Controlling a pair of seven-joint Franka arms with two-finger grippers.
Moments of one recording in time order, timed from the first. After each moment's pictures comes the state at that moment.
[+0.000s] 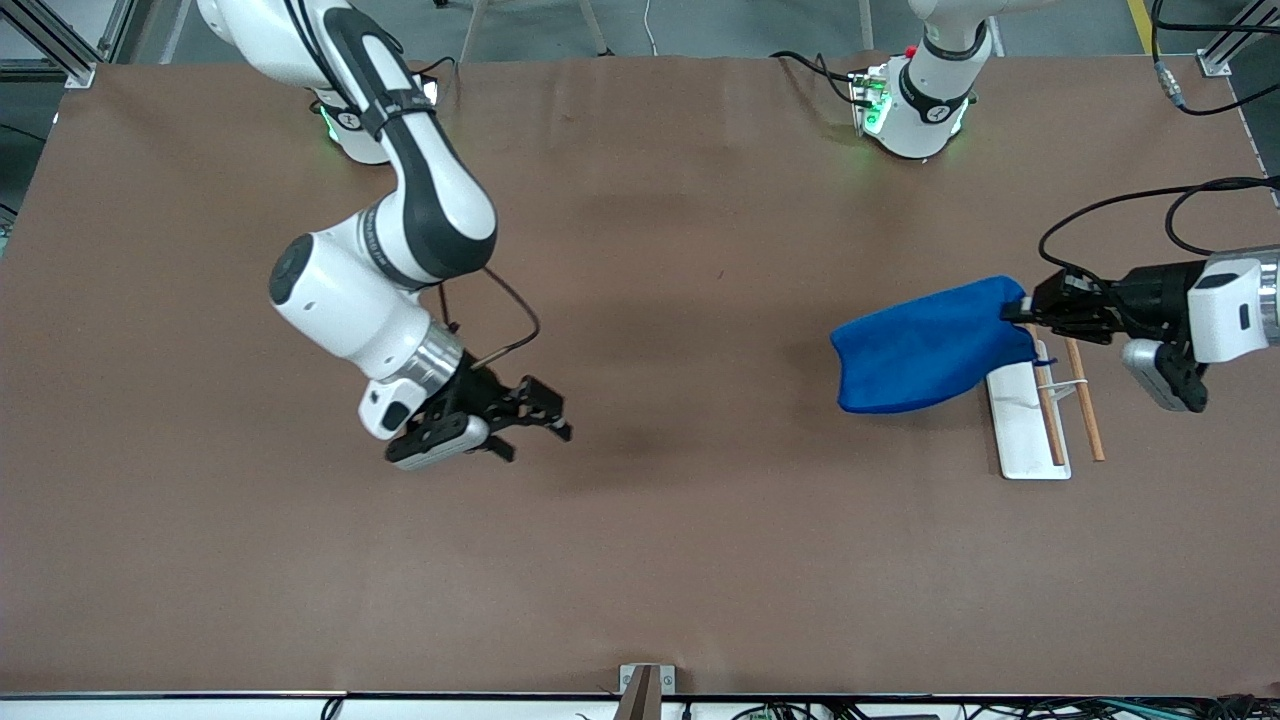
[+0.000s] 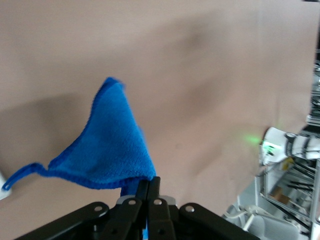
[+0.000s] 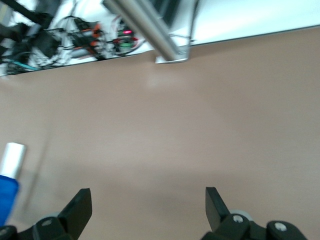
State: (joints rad) left arm 0.15 0.27 -0.03 -1.54 -0.53 1.48 0.45; right arm 0.66 0.47 -0.28 -1.66 0.77 2.52 -0.19
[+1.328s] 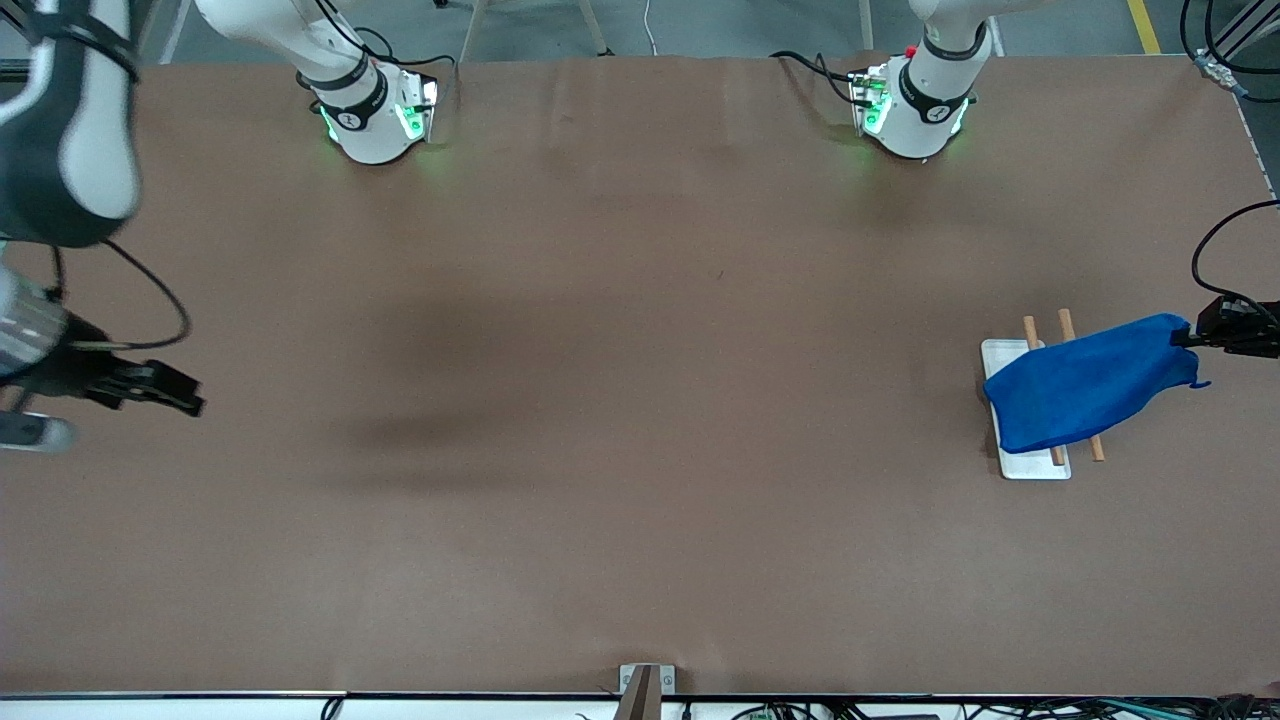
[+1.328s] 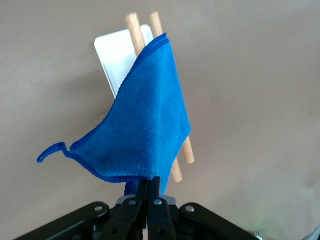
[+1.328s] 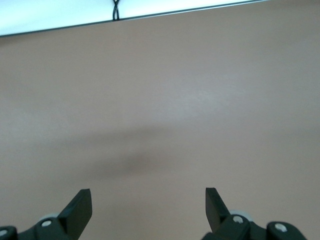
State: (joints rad) left arm 0.19 0.40 0.31 -1.58 -0.33 1.60 0.92; right arm 0.34 0.26 -0.47 -1.45 0.16 1.78 -0.01
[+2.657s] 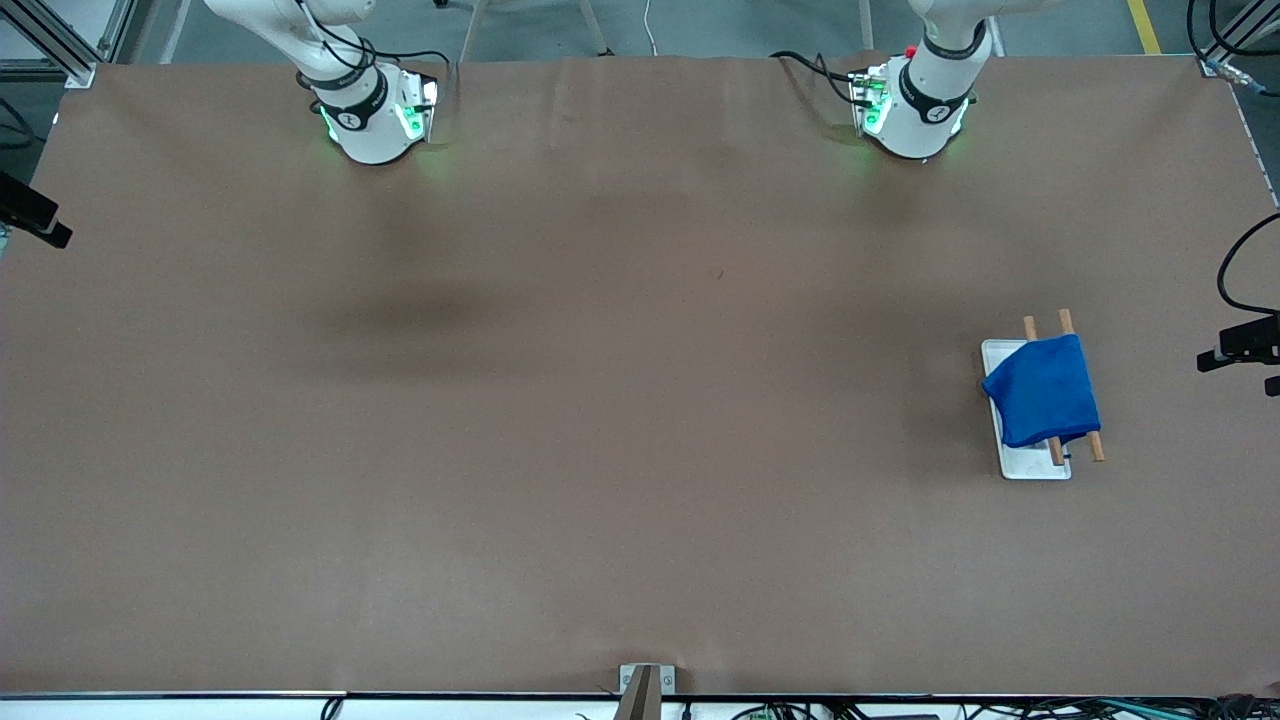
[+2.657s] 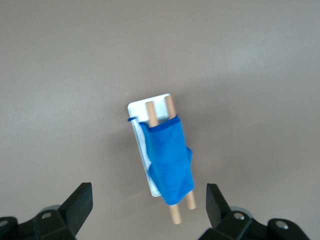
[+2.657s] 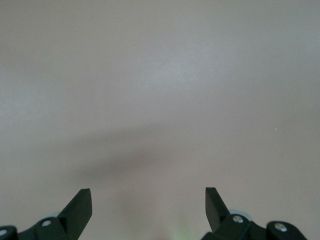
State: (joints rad) left arm 0.06 0.31 0.27 -1.46 -0.27 1.72 0.63; right arm -0.03 -0.05 -0.10 -1.53 -0.04 1.48 0.07
